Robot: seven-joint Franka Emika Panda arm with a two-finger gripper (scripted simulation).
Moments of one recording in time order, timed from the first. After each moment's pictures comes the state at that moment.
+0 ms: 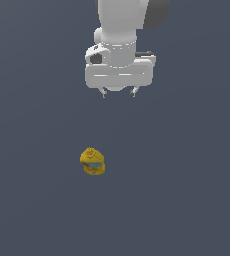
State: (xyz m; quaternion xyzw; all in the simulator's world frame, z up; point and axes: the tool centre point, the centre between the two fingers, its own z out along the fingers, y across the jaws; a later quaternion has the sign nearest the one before) arm -0.063 0.013 0.330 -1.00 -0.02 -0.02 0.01
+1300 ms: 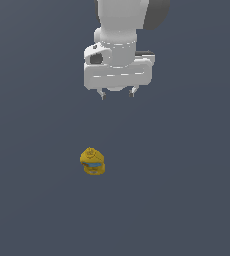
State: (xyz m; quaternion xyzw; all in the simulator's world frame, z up) arm -0.053 0.009 0.335 -1.00 -0.07 -0.03 0.00
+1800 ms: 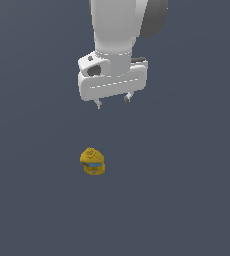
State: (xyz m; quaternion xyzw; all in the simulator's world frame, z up) arm -0.031 -0.004 0.323 -0.98 -0.17 -0.02 0.00
